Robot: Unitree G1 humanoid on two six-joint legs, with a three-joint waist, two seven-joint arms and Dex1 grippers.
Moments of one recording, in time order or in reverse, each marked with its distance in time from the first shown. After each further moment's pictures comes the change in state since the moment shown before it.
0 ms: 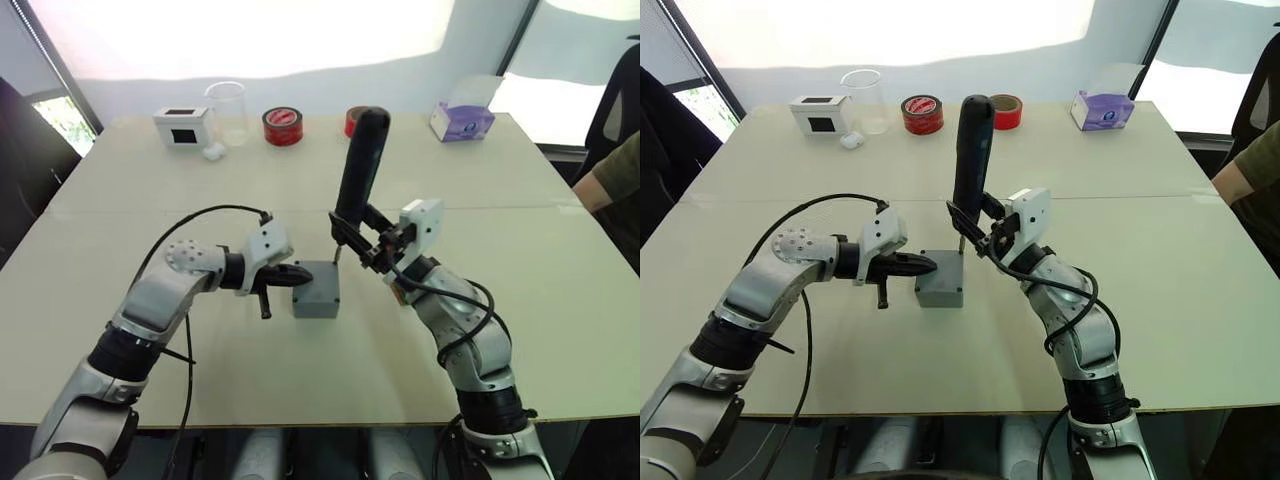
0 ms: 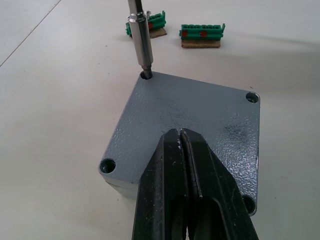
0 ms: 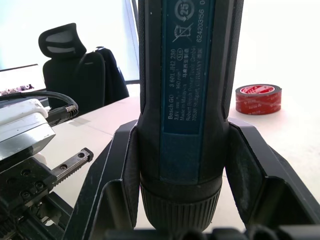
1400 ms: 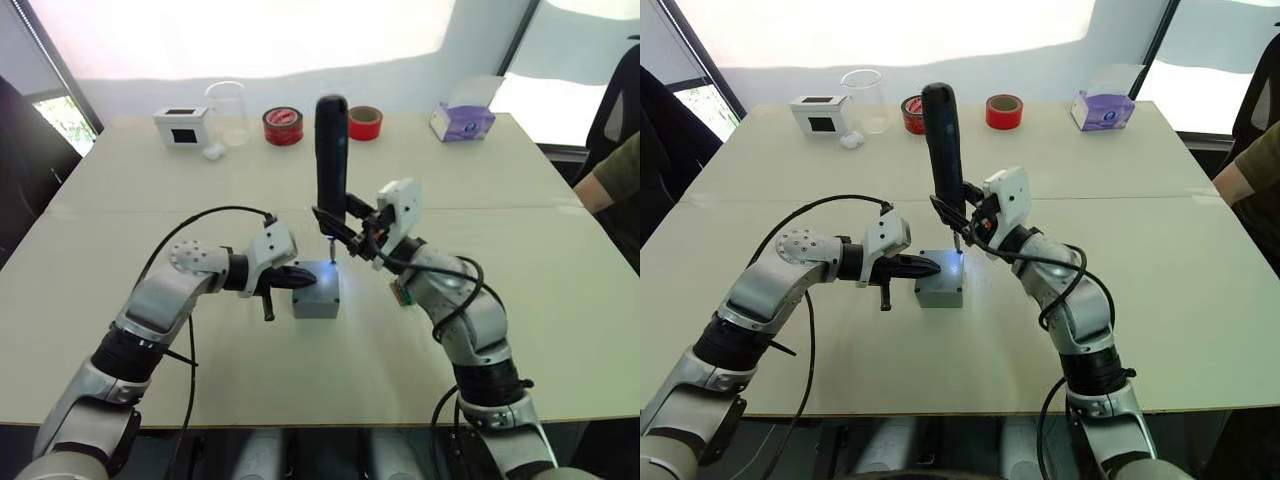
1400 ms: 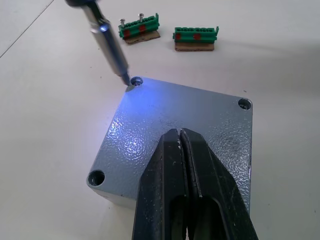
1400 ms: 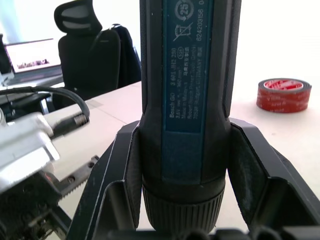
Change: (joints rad) left arm 0.000 -0.008 -0.006 -0.038 -0.009 0.032 0.003; right arm -0.236 -0.069 -0.020 -0.094 0.057 0.304 -0.044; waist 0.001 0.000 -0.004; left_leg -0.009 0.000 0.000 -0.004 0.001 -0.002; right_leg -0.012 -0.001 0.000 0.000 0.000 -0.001
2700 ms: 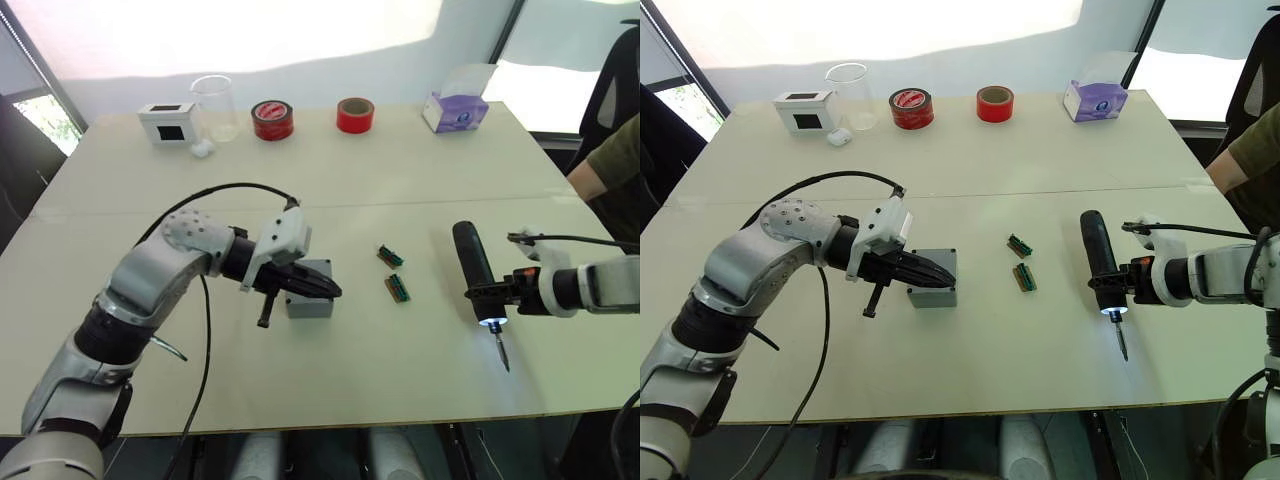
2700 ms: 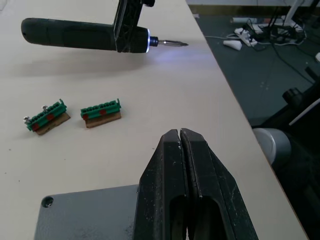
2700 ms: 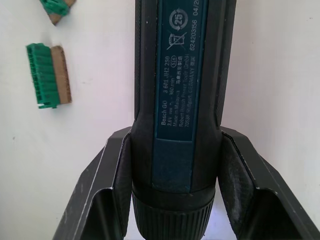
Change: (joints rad) left arm -0.142 0.059 -0.015 -0.120 -0.207 0.048 -0.212; right arm 0.019 -0.789 -0.225 0.468 0.766 1.005 -0.301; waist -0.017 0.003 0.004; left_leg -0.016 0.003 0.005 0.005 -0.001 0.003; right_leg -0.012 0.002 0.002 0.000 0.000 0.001
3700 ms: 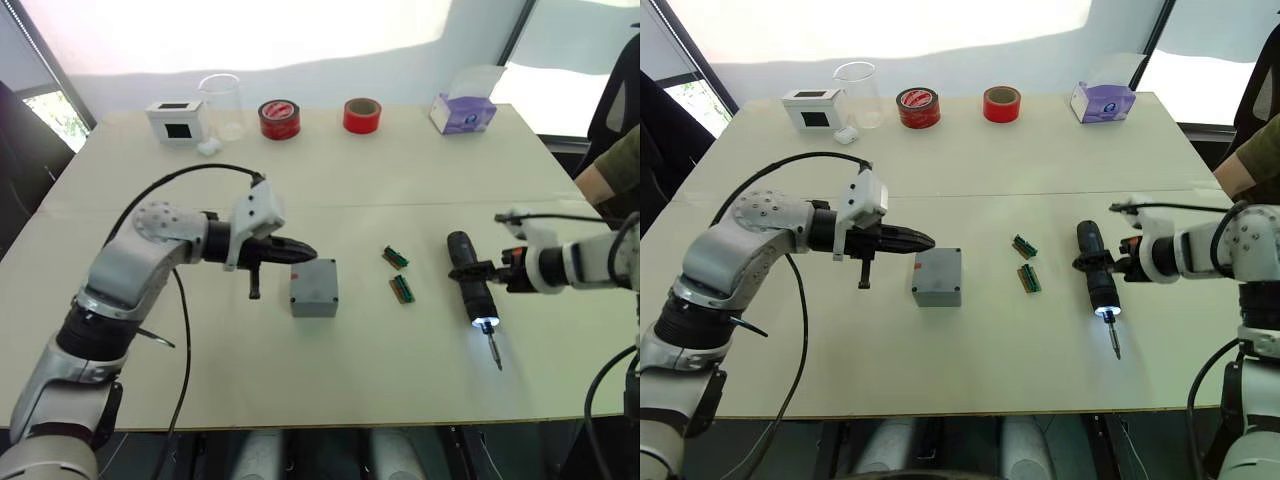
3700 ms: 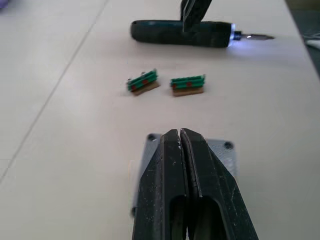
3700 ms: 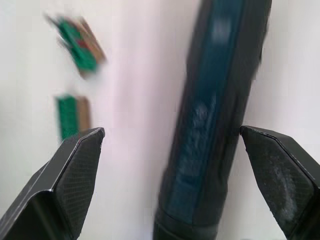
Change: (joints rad) left arm 0.019 0.073 0.121 0.103 0.070 -0.055 0.132; right arm -0.197 0.067 0.024 0.030 -0.311 -0.022 0.247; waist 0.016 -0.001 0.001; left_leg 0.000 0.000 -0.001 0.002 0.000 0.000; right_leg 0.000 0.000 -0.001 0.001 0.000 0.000
